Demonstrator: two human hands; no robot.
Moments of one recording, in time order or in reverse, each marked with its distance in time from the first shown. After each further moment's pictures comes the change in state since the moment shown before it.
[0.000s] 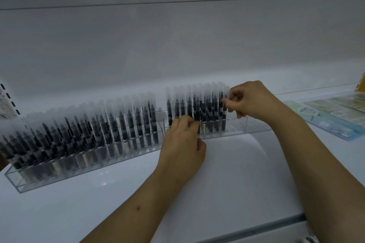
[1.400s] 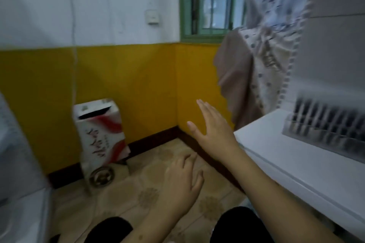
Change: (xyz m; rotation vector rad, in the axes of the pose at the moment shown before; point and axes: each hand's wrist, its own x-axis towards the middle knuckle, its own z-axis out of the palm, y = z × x) left_hand -0.431 -0.075 -0.224 0.392 0.231 -1.087; right_hand -0.213 -0.478 0.240 0.472 -0.448 -0.948
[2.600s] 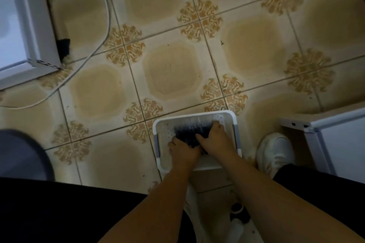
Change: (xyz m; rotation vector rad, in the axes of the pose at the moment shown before) left_hand -0.229 -0.325 0.416 -0.420 -0.472 -1.696; right_hand -0.274 0.143 0.590 0.174 -1.234 0.814
